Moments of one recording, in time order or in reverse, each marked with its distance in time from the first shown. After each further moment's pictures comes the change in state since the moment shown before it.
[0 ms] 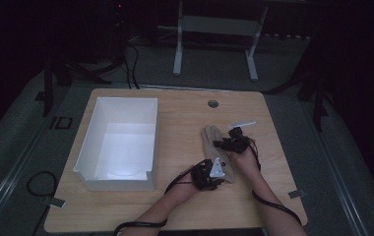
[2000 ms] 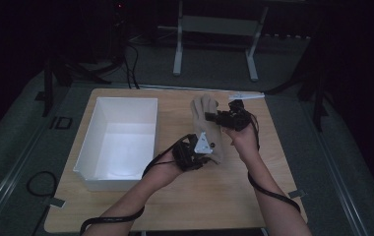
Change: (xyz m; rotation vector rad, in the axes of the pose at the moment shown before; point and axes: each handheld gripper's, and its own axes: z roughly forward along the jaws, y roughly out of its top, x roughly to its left) left arm 0.030 0.051 -0.130 0.035 0.053 -0.006; right arm 0.069 0.093 -0.082 -0.219 0.111 -0.039
